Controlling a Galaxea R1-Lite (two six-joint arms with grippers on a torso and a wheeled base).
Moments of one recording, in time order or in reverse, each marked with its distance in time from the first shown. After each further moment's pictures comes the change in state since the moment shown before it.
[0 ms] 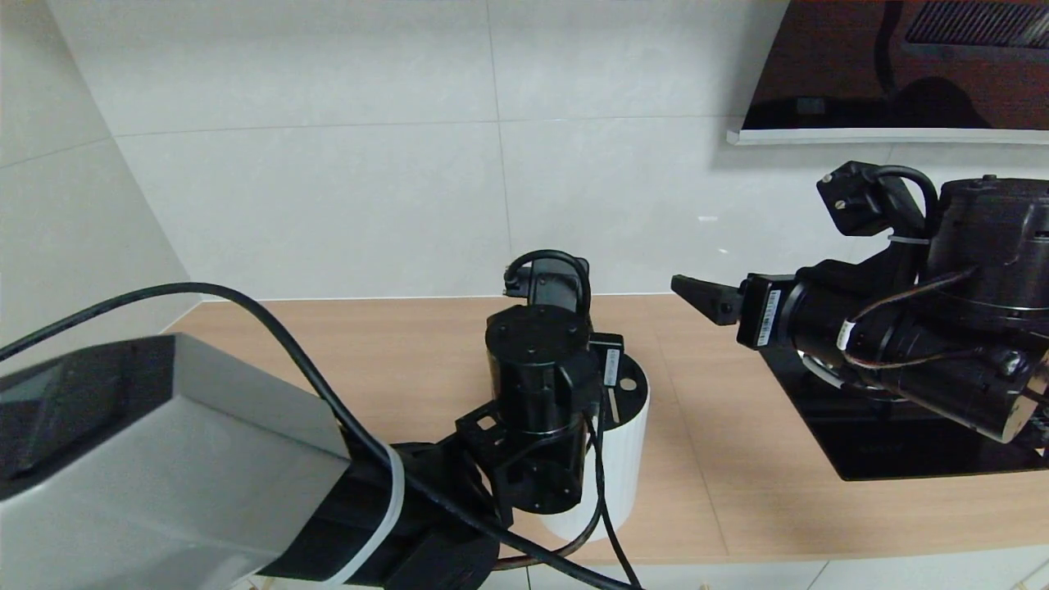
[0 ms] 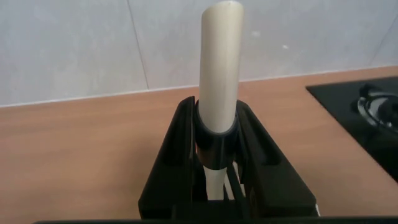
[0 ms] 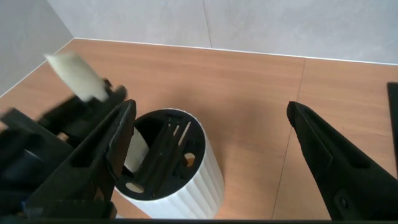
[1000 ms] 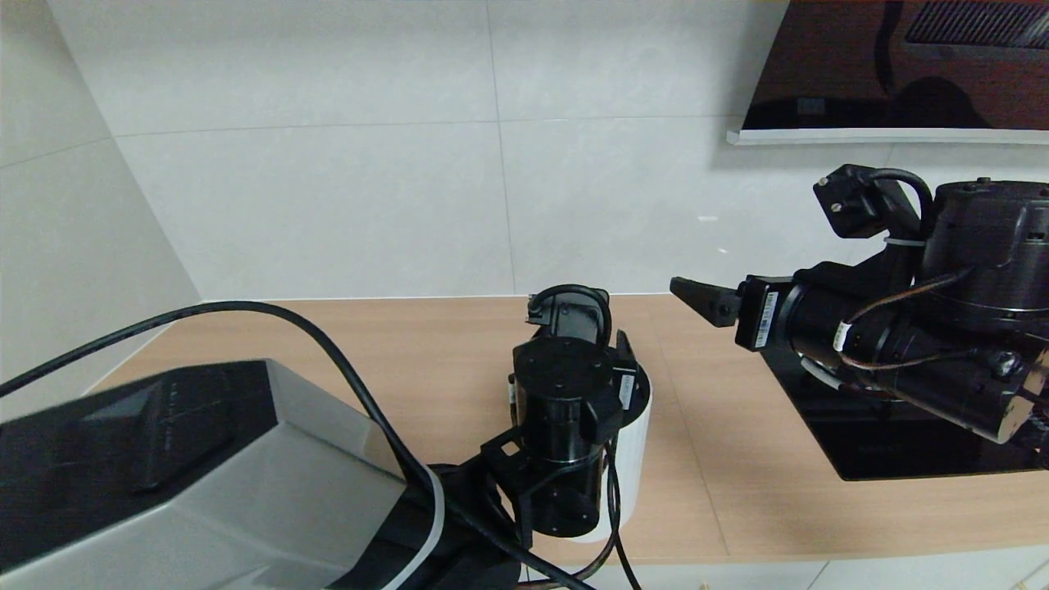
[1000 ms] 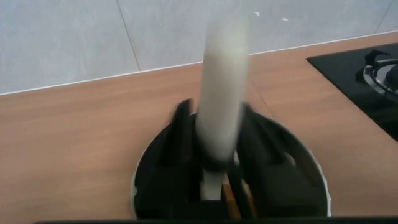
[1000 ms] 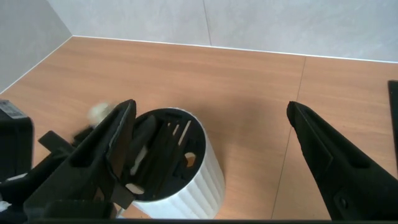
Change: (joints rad) left arm -0.022 0.063 0.010 -0.046 0.003 -0.002; right arm 0.000 0.005 0.000 0.000 -0.001 -0.001
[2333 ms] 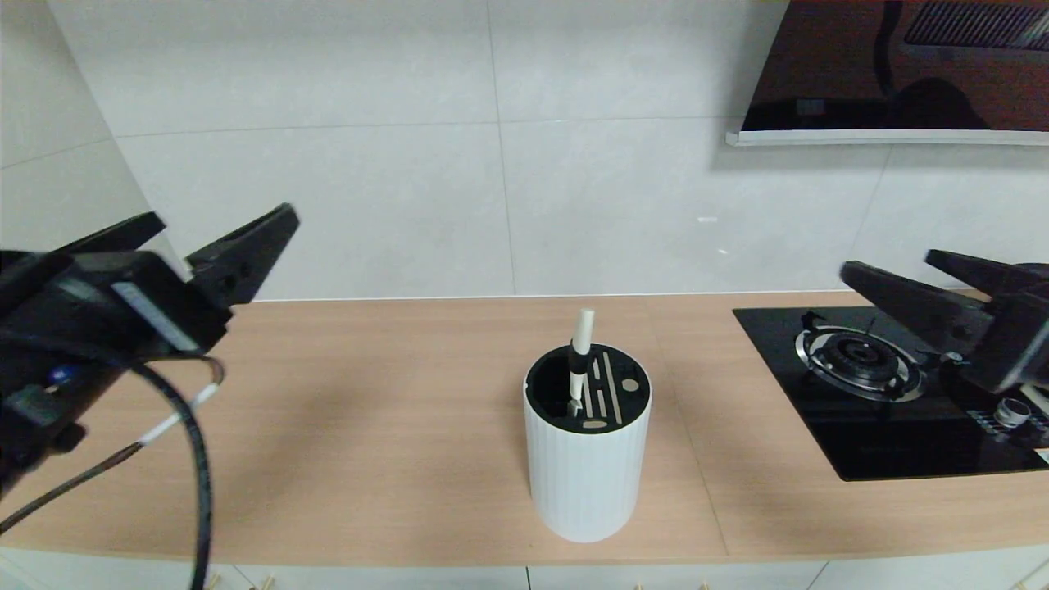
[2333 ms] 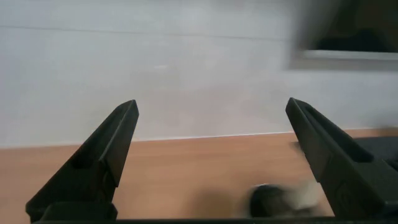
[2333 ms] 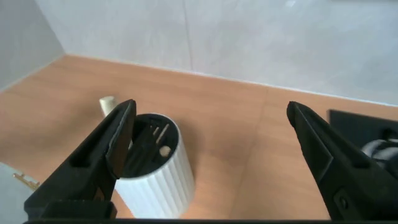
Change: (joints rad) left arm 0.336 -1.011 0.443 0.333 -0.301 0.003; right arm -0.060 -0.441 0.246 0.013 -0.009 -0.135
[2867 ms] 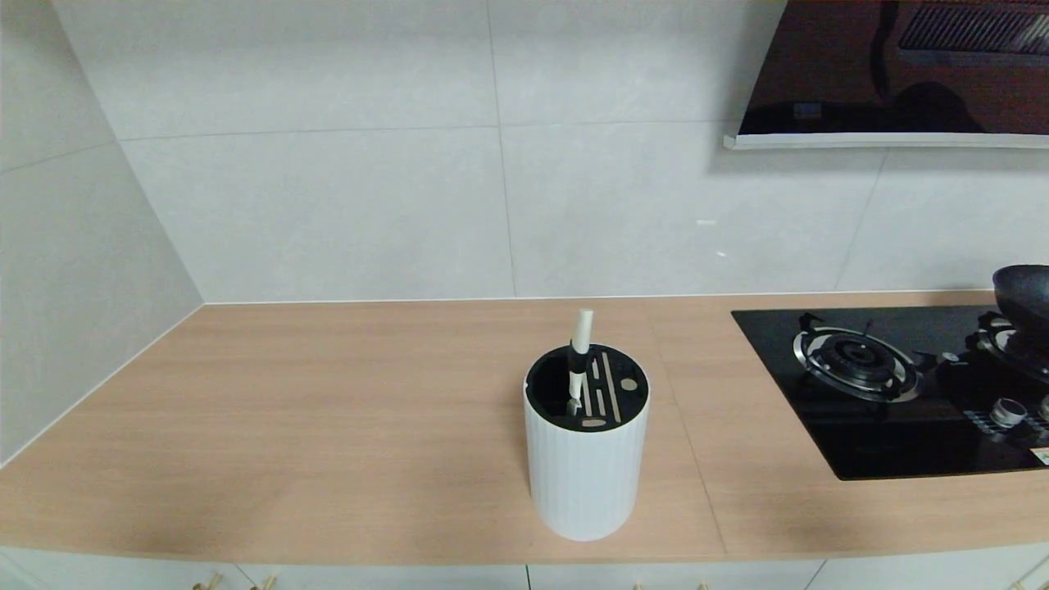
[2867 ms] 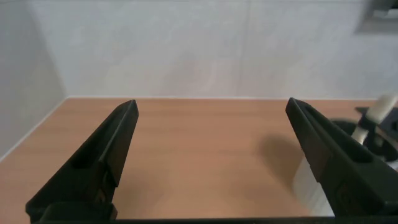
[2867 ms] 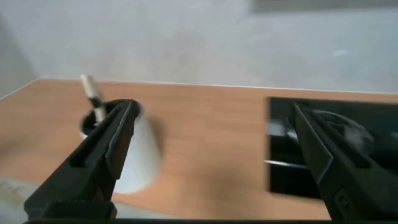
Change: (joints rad) left arm 0.311 -0.770 0.092 0.752 -0.156 0.000; right arm -0.215 -0.721 0.170 0.501 0.000 -0.005
